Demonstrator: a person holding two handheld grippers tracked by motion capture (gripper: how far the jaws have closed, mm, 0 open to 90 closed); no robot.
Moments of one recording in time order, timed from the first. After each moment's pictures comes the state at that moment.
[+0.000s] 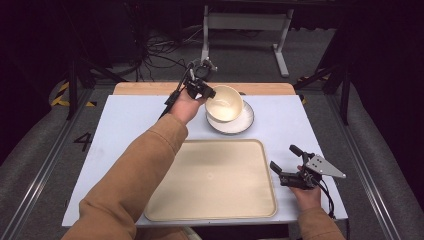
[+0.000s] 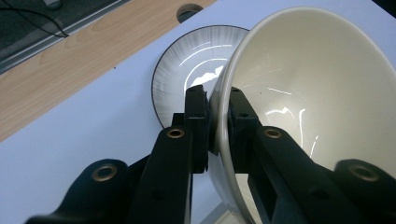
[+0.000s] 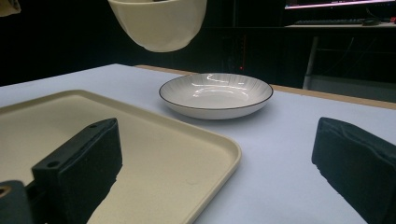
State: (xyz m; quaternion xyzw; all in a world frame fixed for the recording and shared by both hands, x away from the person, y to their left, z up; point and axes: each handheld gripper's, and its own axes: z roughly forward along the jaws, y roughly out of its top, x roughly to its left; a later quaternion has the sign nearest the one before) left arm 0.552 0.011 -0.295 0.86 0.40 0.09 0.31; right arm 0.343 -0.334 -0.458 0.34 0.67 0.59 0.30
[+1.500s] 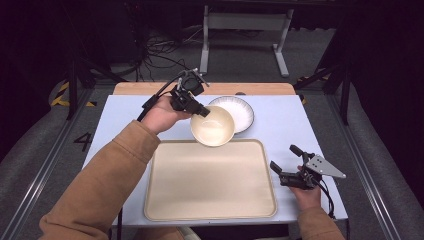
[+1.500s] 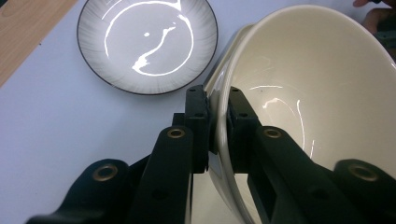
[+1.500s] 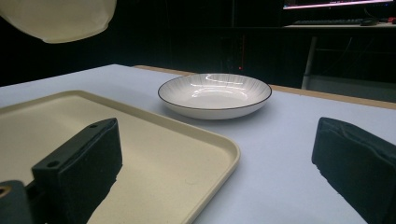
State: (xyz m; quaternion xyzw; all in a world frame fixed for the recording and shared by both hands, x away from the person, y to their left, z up) left arm 0.493 0.044 -0.276 0.93 0.25 0.02 0.28; right arm 0.343 -0.334 -0.458 0.34 0.67 0.59 0.30
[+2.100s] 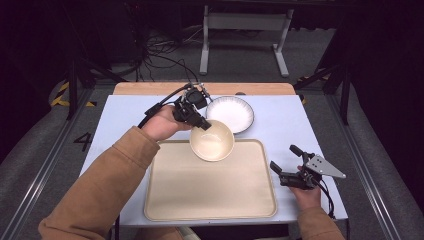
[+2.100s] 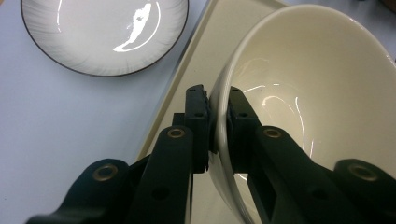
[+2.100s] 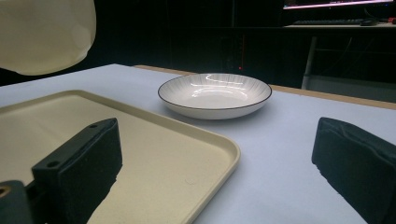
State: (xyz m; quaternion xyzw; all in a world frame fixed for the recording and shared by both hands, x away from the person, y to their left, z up) left arm 0.479 0.035 -0.300 0.95 0.20 0.00 0.25; right arm 0.343 -0.334 -0.458 0.34 0.67 0.59 0.30
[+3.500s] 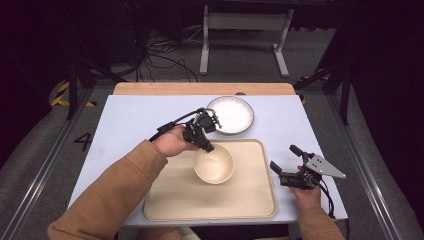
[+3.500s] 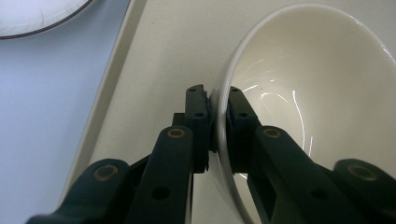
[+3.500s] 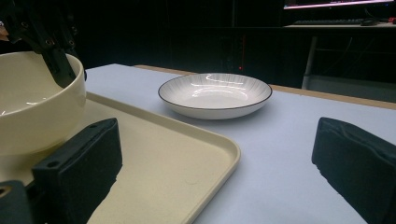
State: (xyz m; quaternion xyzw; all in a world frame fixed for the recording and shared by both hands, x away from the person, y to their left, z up) left arm 0.465 0.008 -0.363 0.97 0.17 -0.03 0.18; right arm 0.343 -0.334 -0.458 0.34 0.67 0.59 0.30
